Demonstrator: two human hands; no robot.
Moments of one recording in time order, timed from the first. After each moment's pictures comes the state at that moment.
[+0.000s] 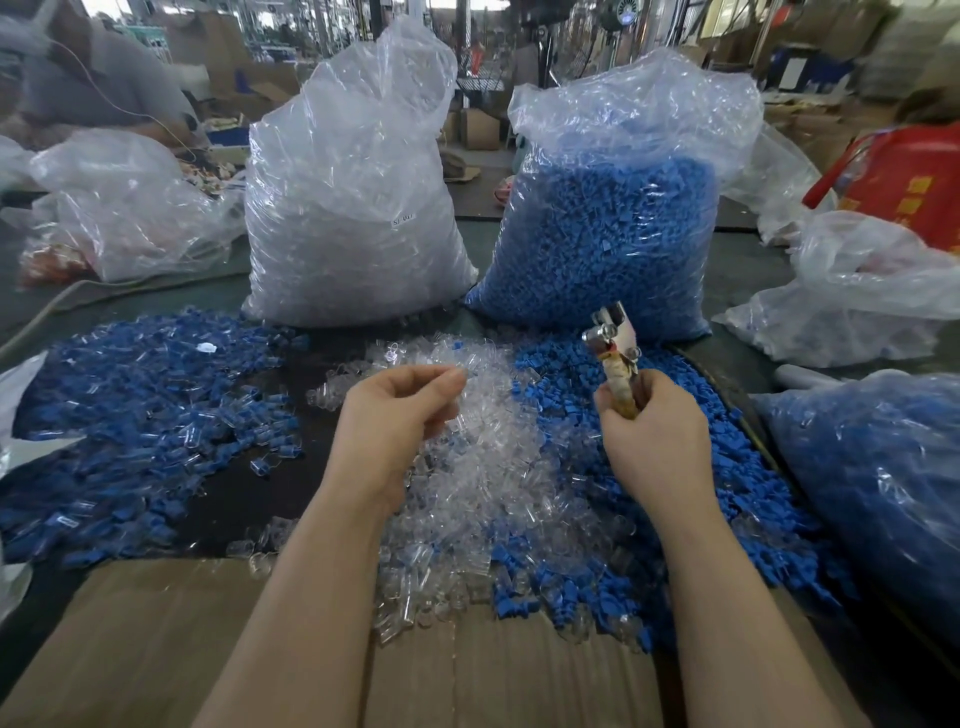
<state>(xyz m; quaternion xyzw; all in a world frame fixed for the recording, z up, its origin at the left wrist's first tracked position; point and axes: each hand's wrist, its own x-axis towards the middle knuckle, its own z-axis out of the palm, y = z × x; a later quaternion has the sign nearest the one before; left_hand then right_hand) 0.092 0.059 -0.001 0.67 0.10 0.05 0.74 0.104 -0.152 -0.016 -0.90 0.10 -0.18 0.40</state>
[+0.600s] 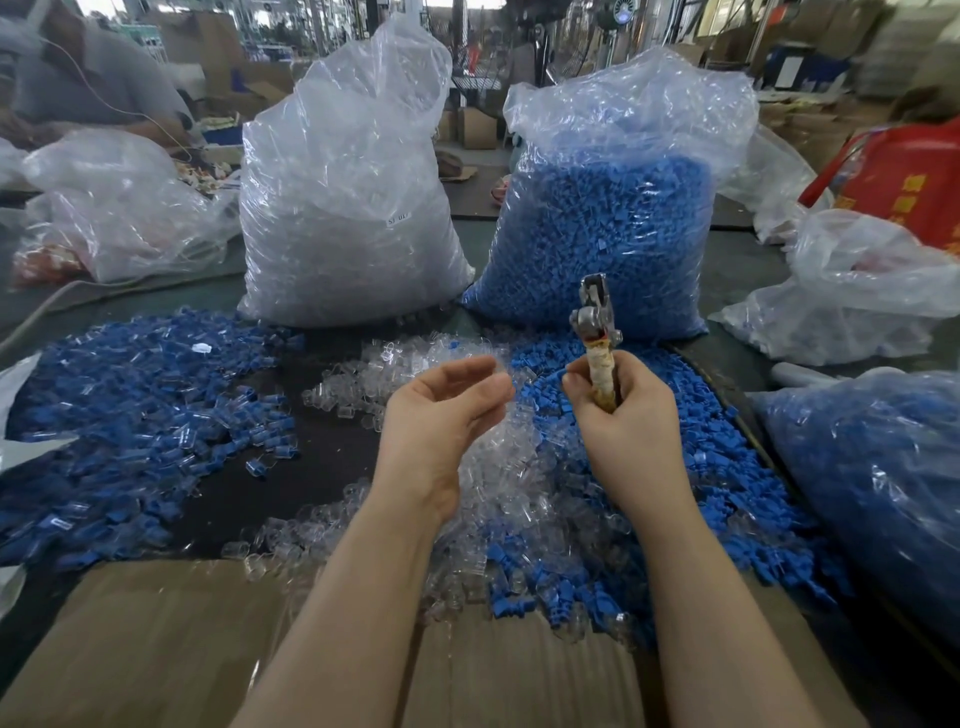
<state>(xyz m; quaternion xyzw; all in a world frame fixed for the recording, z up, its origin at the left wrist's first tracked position) 0.082 0.020 0.006 0.52 0.08 0.02 0.85 0.096 -0.136 -0.011 -0.81 -0.03 -0.20 0.55</state>
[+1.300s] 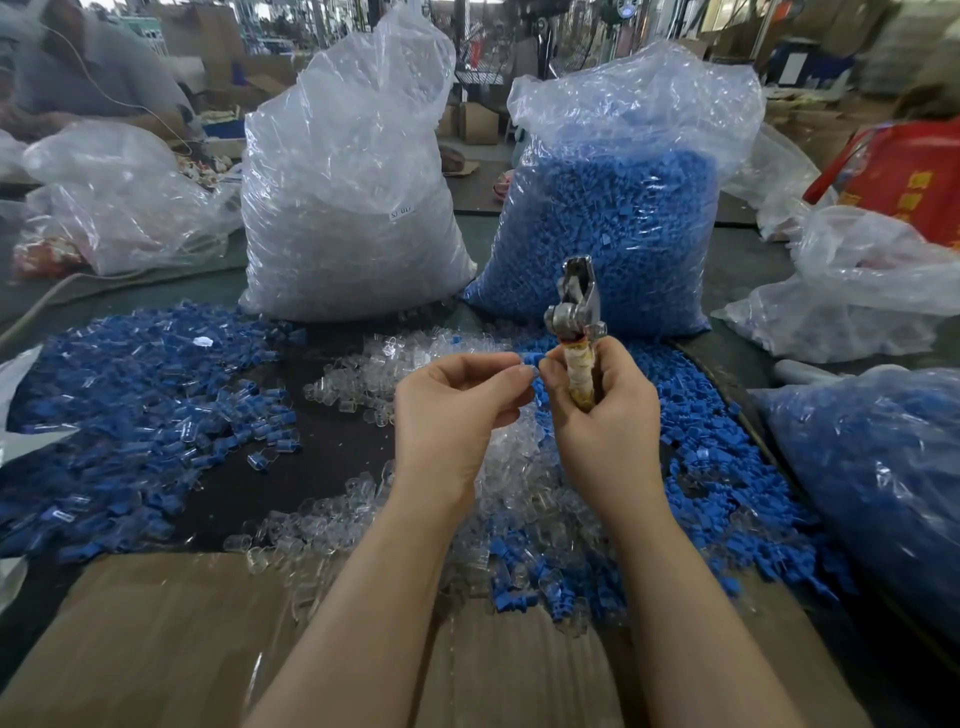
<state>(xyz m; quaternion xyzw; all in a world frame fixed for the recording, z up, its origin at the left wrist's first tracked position) 0.074 0.007 0.017 0.61 0.05 0.09 0.79 0.085 -0.113 -0.005 -0.79 -0.08 -0.27 0.54</state>
